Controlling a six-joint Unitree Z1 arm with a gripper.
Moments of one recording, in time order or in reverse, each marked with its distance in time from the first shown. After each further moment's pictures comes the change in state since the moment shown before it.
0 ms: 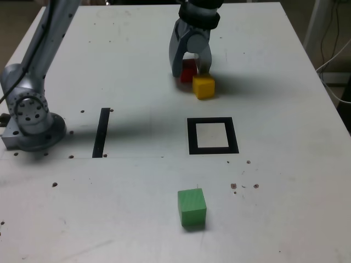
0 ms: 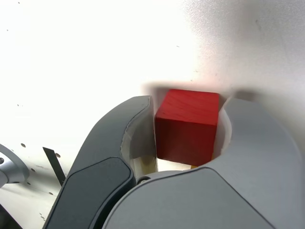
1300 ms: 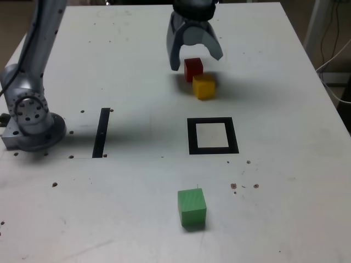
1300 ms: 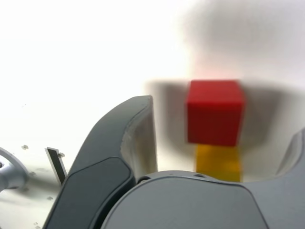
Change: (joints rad) arm 0.003 -0.074 0.046 -0.055 0.018 -0.004
